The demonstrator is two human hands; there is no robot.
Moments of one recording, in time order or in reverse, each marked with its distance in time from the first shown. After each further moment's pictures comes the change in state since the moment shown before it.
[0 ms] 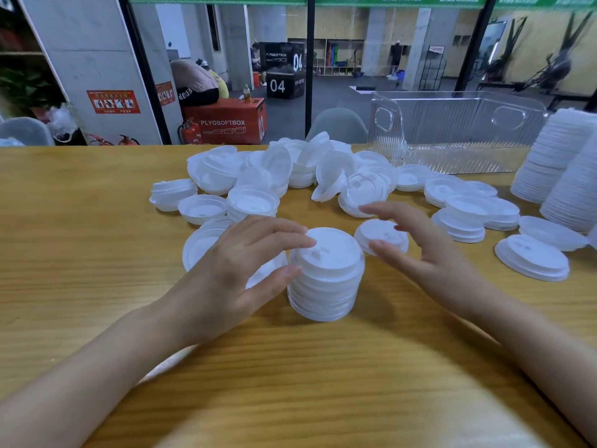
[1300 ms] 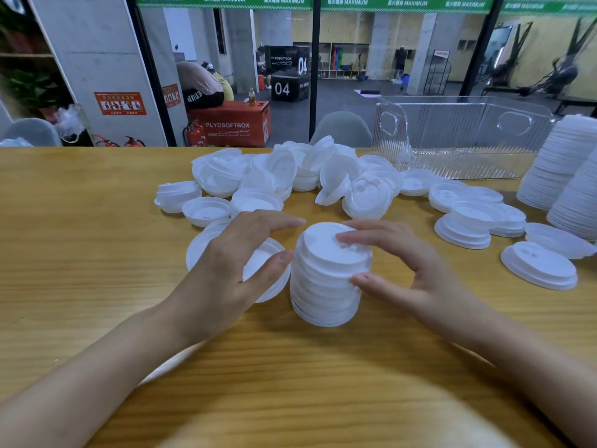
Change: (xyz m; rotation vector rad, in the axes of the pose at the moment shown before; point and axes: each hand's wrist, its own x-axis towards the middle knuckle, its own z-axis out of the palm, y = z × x) left_hand 0.002 0.001 -0.001 -0.125 0.089 -0.145; right_hand -0.007 -0.023 0.013 0.096 -0.080 -0.086
